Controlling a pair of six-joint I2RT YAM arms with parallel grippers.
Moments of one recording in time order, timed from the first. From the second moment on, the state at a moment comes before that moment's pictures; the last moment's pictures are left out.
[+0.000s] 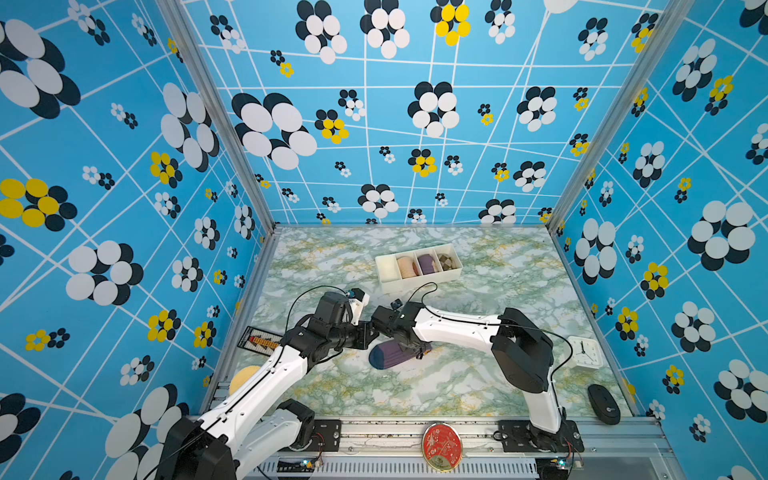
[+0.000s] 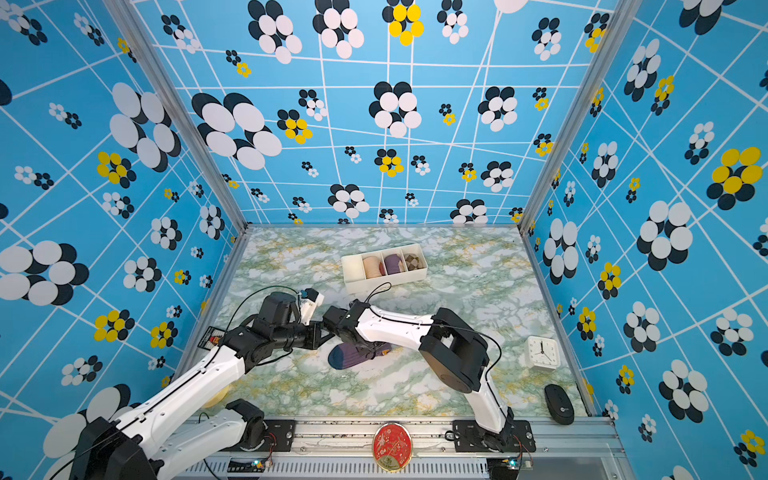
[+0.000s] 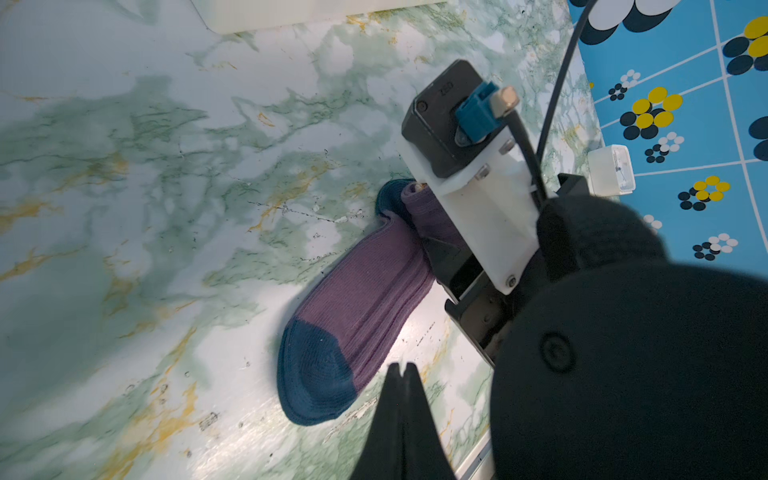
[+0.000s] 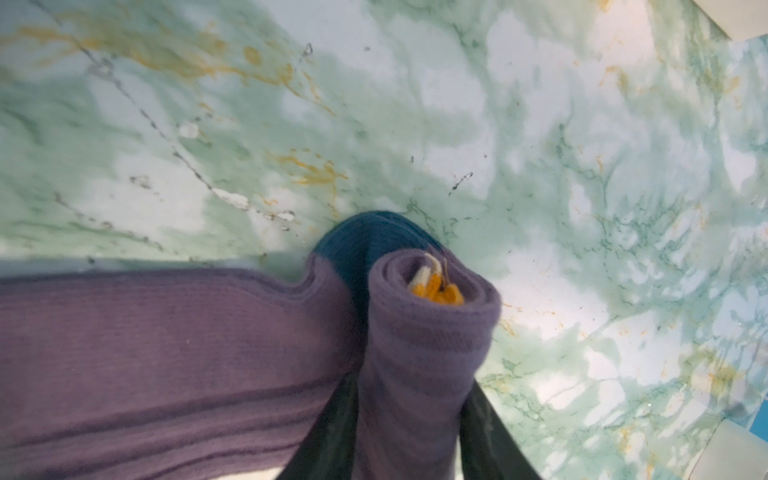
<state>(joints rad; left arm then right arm) -0.44 1.00 0.63 -0.43 0.46 -0.42 1.07 2.05 1.52 -1.02 0.46 0.56</state>
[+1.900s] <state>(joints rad) -0.14 0.86 0.75 -0.59 0.49 -0.37 1.23 2.22 1.76 -1.10 0.48 0.47</state>
